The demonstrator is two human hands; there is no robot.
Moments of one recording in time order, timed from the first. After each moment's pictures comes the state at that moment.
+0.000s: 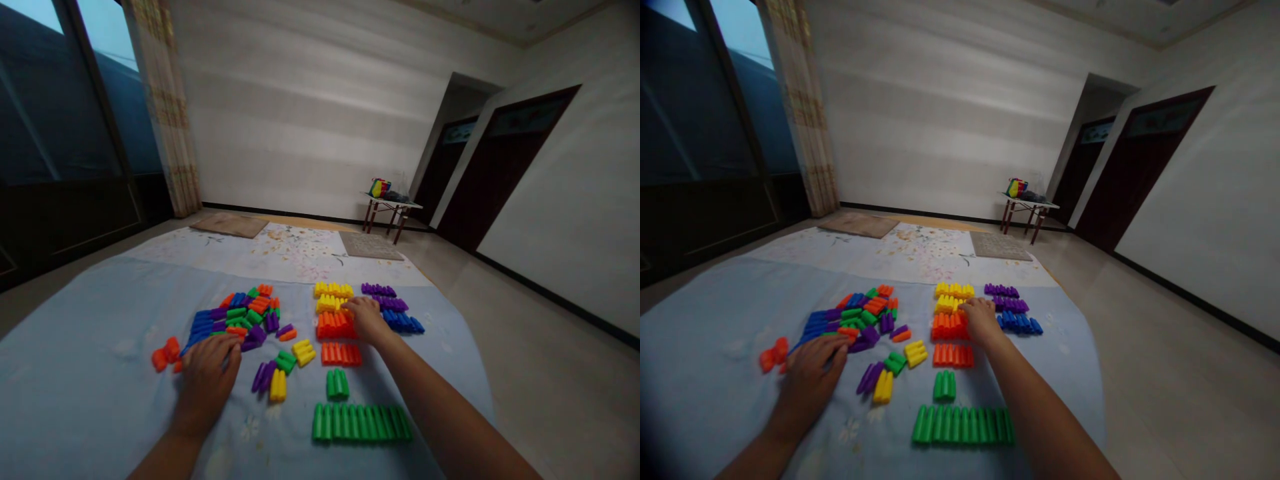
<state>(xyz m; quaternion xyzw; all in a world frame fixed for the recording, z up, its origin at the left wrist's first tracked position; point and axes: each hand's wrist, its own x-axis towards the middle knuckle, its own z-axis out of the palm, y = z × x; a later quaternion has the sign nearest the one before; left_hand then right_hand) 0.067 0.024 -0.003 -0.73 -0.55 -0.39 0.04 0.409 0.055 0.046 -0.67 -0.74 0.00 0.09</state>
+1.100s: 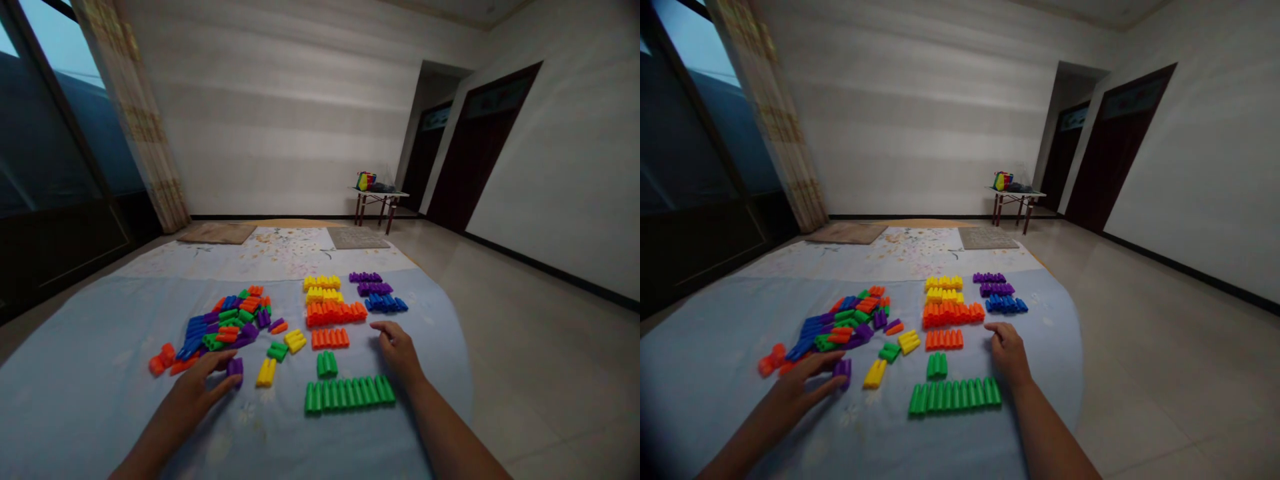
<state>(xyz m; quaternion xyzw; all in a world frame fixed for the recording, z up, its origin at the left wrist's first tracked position) 0.052 0.001 0.027 -0.75 -0.56 -0.27 -0.24 0.460 -0.053 -0.012 -0.65 -0.58 0.07 0.48</state>
